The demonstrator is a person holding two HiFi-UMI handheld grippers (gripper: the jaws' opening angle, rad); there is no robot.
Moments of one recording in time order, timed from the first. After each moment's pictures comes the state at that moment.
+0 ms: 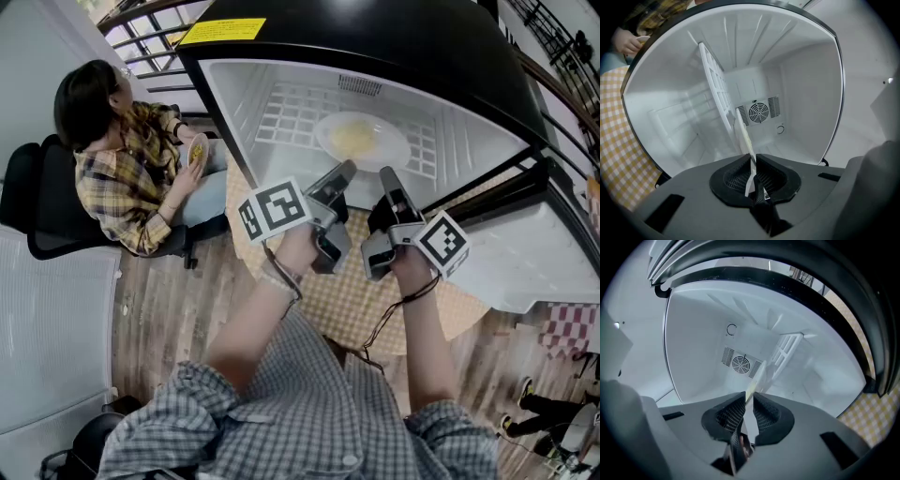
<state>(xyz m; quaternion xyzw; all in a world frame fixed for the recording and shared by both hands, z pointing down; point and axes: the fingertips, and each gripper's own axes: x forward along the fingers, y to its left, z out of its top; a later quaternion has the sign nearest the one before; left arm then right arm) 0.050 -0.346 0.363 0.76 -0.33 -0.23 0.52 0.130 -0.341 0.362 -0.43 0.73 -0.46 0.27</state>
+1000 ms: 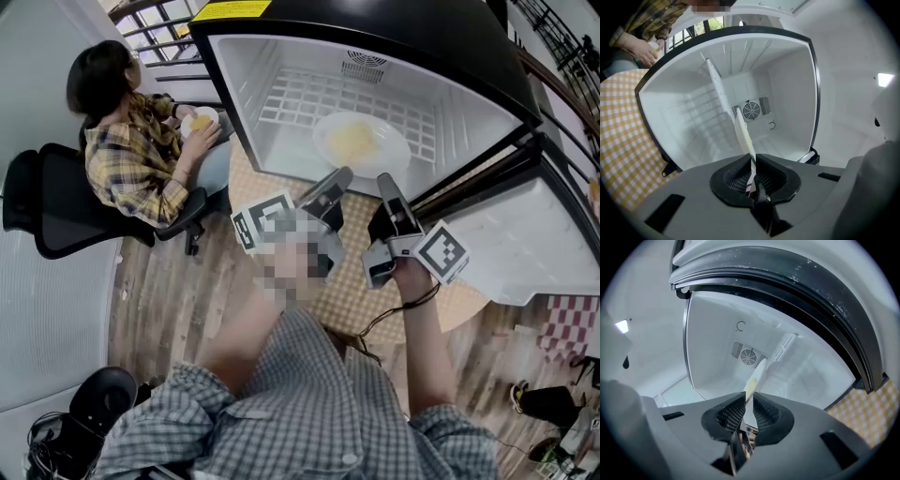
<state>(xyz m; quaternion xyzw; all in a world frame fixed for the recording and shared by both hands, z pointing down) 0.049 -0.291 0.362 0.77 -0.33 -0.24 0.49 0.126 -0.289 0.360 -0.39 0.76 -0.45 0.25</state>
